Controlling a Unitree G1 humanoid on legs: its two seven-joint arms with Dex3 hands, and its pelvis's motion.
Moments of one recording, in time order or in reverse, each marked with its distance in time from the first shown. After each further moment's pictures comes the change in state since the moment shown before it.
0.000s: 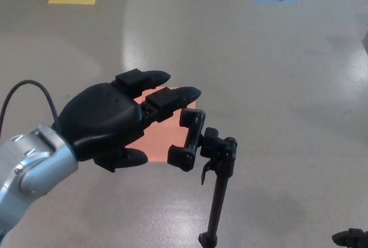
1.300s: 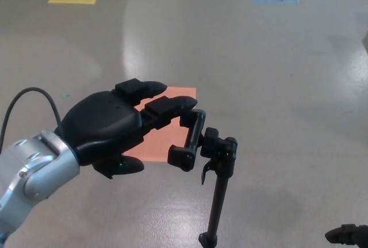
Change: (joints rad) left_arm 0.001 -0.009 -0.012 0.046 0.024 0.001 -0.007; right_arm -0.041 0.004 0.024 0.000 -0.020 0.031 0.038
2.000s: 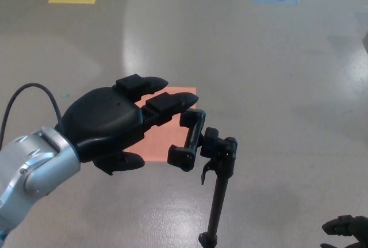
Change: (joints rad) left_arm -0.009 0.000 0.001 -0.003 0.013 0.000 -0.001; right_arm -0.029 0.002 0.012 -0.012 -0.003 0.016 0.005
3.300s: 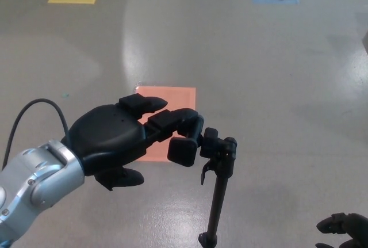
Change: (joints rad) left_arm 0.024 -0.006 -0.045 0.036 0.024 0.009 -0.004; right_arm -0.021 0.008 0.053 -0.006 -0.033 0.011 -0.003
